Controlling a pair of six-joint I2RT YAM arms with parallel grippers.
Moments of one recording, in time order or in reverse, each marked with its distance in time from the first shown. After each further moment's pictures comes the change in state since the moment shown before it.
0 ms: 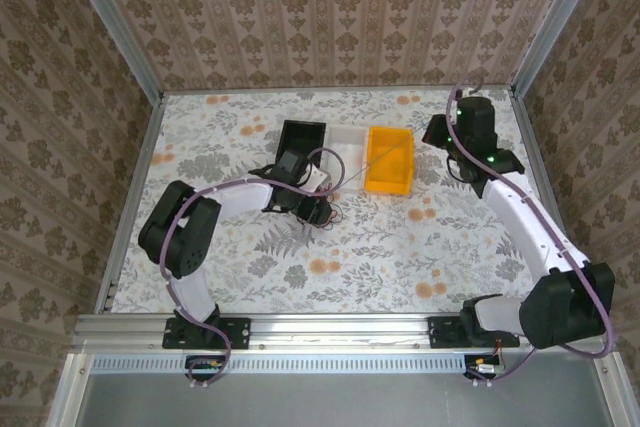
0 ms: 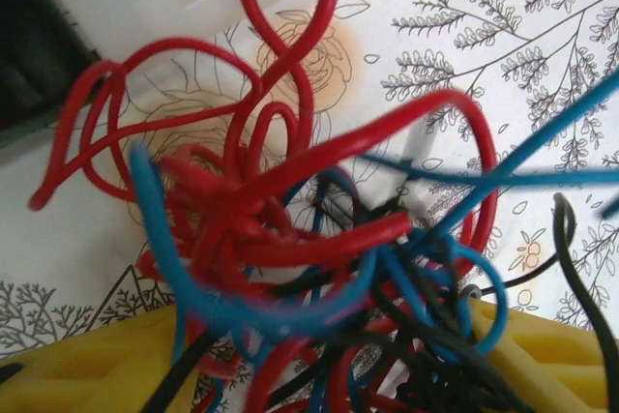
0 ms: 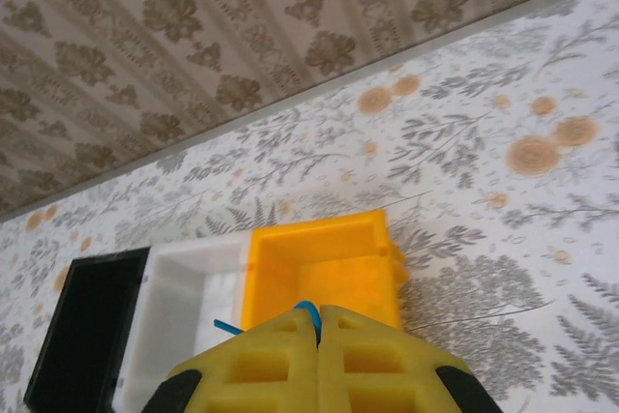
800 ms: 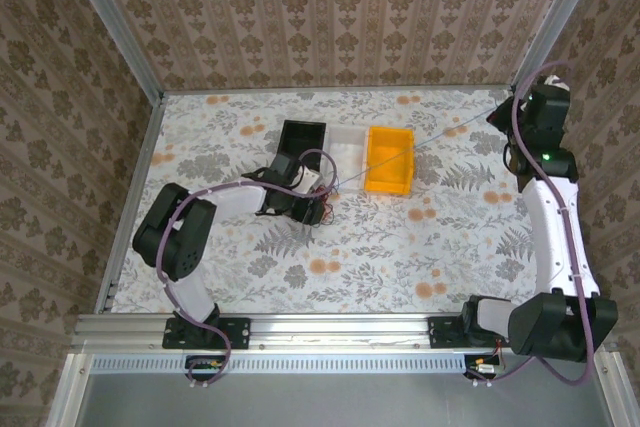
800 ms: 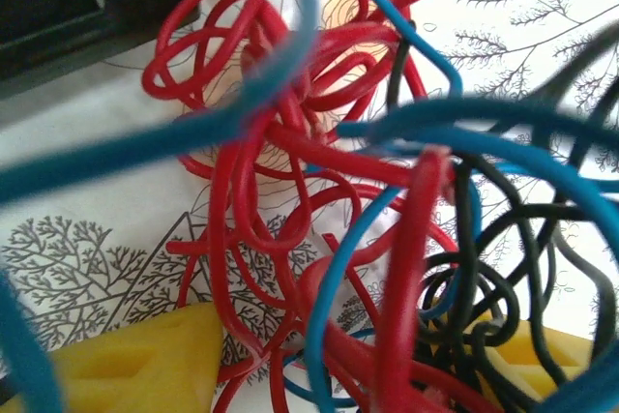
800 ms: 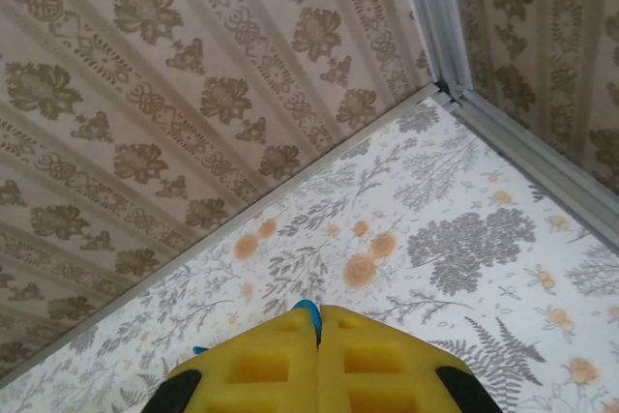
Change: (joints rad) left arm 0.031 -0.030 -0.060 0.033 -0.011 -0.034; right arm -0.338 -0.080 0.115 -0.103 0.024 0.008
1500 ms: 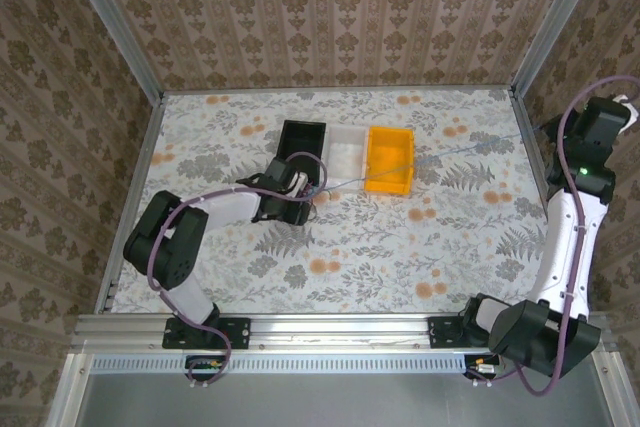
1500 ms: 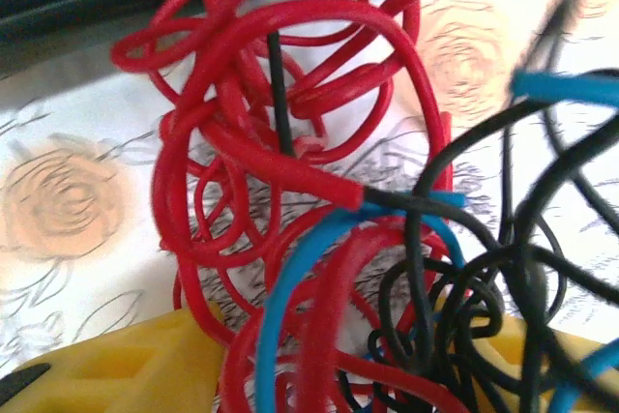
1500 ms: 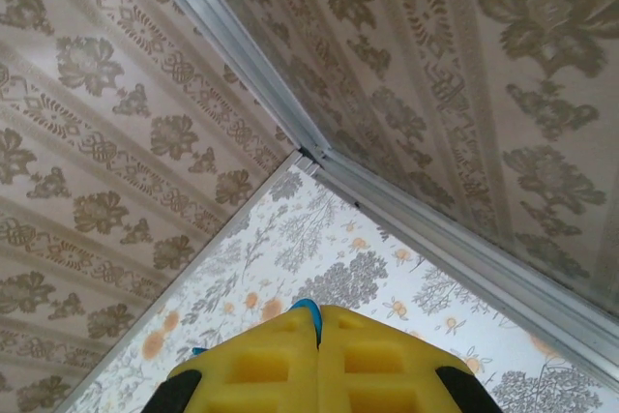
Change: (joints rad) left arm 0.000 -0.067 -0.068 -0.018 -0.278 -0.105; right arm -0.272 -0.066 0.005 -0.074 0.003 0.029
